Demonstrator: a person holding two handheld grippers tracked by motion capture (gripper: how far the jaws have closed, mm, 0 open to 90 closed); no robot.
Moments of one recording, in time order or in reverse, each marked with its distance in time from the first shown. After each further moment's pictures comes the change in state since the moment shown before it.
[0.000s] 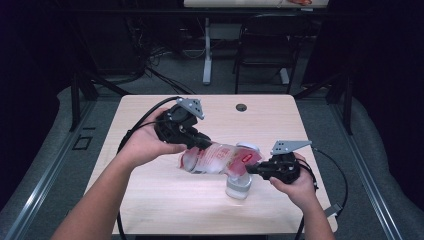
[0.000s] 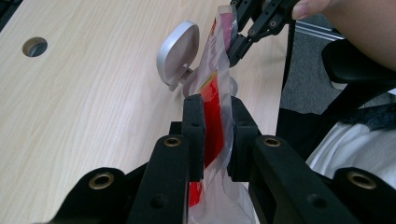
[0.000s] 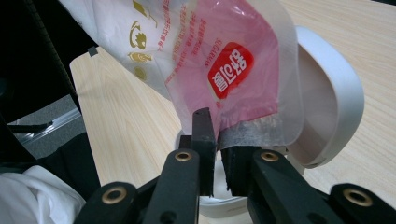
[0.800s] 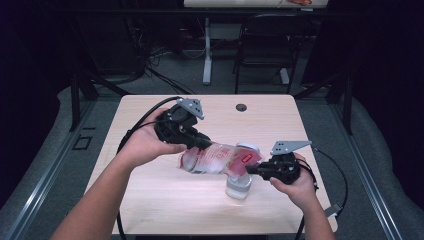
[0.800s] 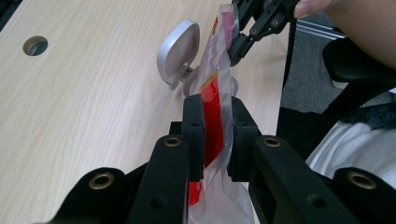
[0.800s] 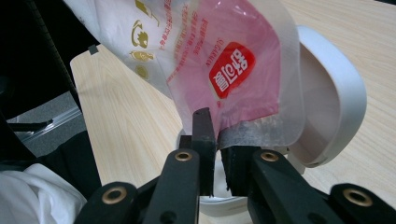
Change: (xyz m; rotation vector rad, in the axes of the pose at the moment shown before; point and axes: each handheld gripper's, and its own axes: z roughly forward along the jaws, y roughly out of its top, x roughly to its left) left arm 0.000 0.000 0.000 0.005 0.004 0.000; right arm 0.001 0.000 -0.001 0.006 0.000 -0.005
